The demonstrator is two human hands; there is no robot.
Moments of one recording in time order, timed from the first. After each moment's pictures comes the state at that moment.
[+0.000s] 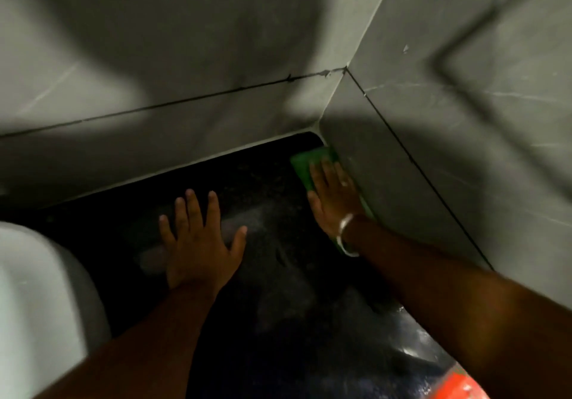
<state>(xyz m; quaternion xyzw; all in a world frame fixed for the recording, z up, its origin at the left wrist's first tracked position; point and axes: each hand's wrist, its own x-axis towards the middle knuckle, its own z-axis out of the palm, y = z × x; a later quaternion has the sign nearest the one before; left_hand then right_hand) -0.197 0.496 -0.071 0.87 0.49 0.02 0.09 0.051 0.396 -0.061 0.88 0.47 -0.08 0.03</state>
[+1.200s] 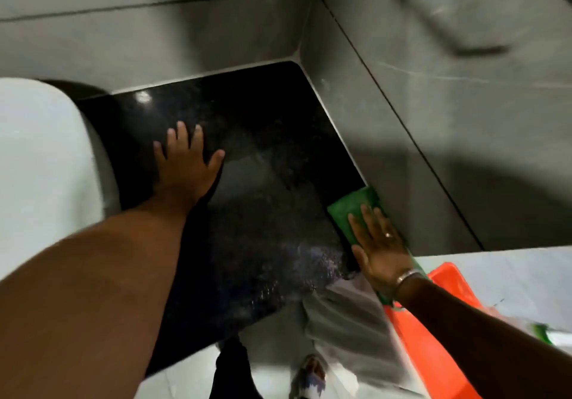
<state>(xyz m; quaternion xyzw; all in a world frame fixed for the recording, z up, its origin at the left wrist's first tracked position) -0.234 0.443 -0.062 0.86 0.49 0.04 0.12 -0.029 0.073 -0.058 0.84 0.53 -0.09 0.08</state>
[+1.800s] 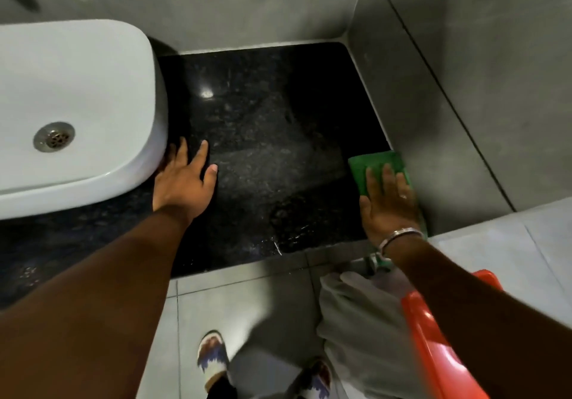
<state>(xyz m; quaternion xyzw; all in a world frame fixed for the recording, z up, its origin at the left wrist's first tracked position) -0.355 0.342 -0.077 0.83 0.55 0.03 0.08 -0.034 0.110 -0.076 0.88 0.48 -0.03 0.02</state>
